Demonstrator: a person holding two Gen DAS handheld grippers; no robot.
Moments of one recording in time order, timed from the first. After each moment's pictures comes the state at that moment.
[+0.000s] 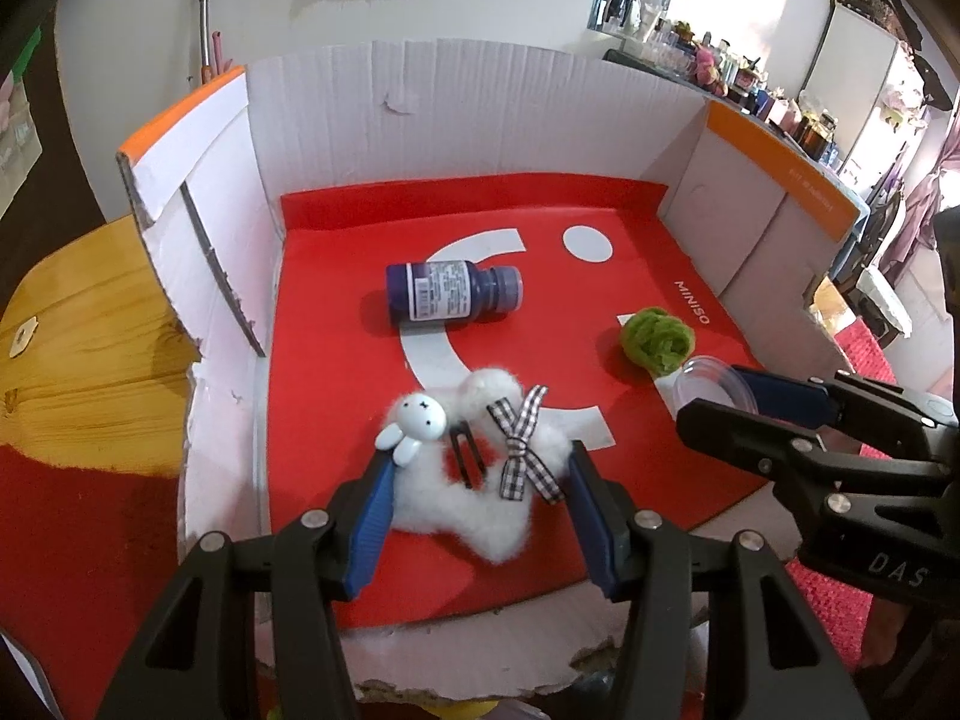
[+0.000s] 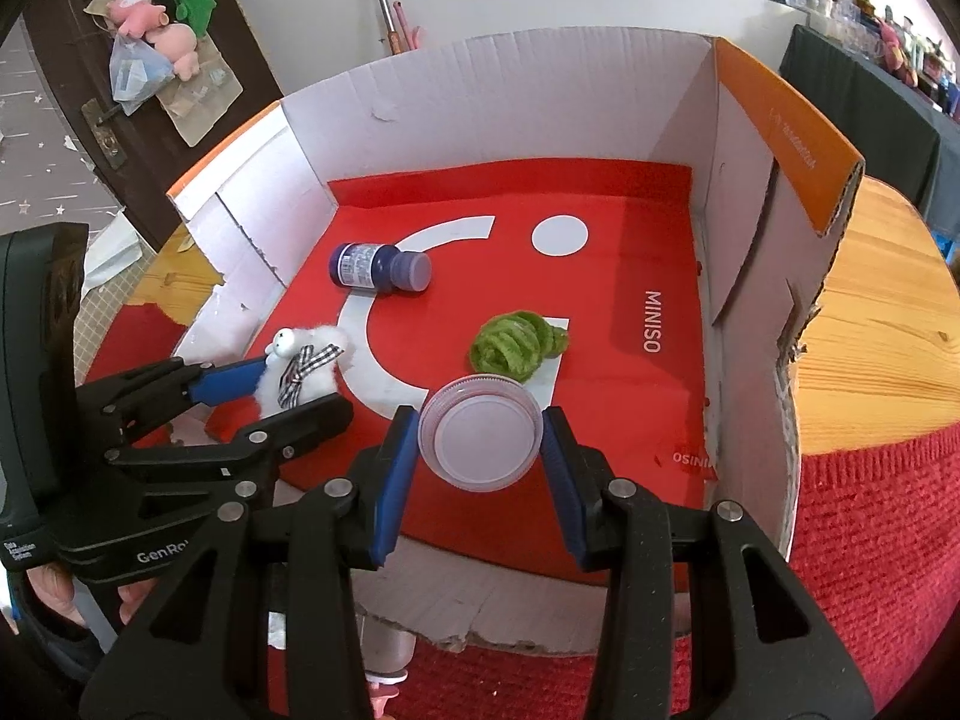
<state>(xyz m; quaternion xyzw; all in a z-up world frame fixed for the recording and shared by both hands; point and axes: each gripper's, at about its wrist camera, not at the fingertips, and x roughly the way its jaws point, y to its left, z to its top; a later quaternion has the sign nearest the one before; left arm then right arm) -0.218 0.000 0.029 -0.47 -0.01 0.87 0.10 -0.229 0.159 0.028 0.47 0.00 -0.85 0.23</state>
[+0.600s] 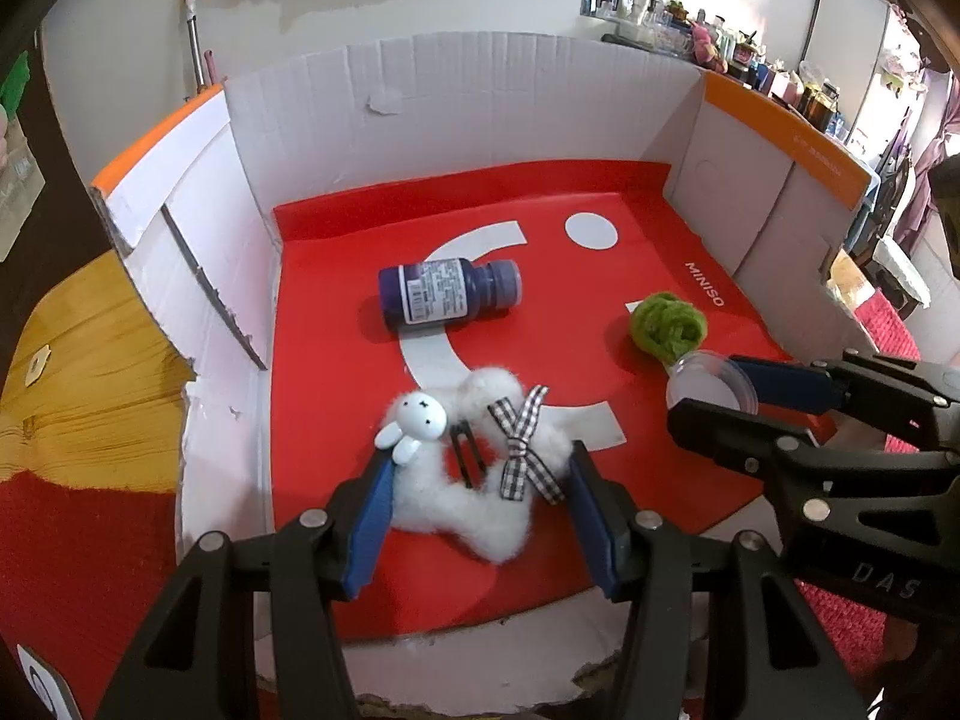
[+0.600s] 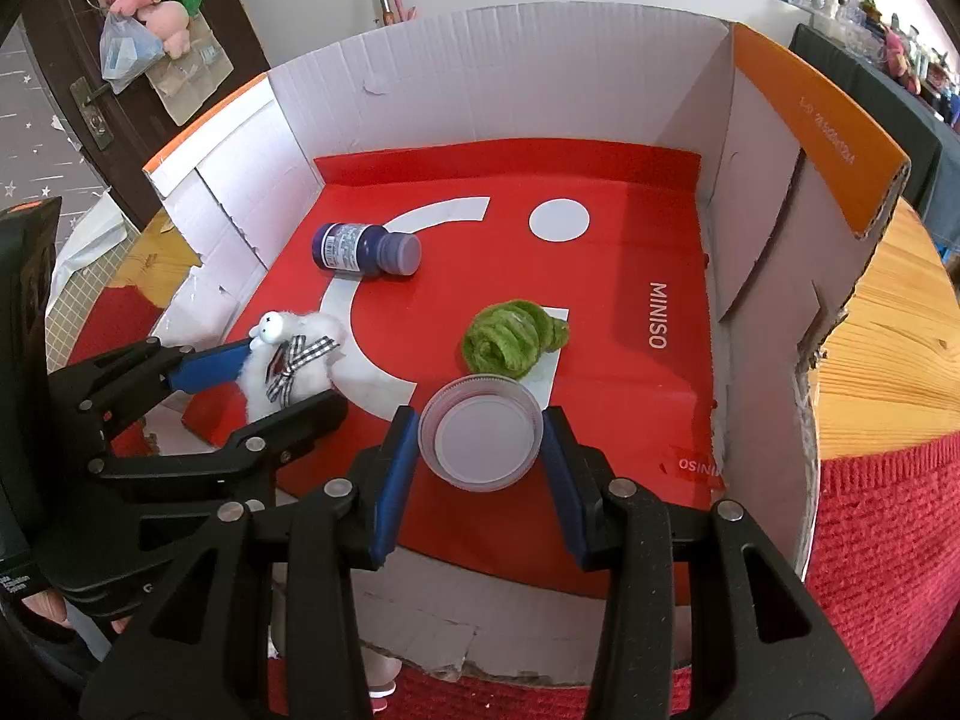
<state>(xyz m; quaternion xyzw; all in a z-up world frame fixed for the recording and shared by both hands) -0.221 0.012 0.025 -0.47 0.03 0.88 0.09 -0.234 0.151 0.021 0.49 0.02 -0.85 0.22</state>
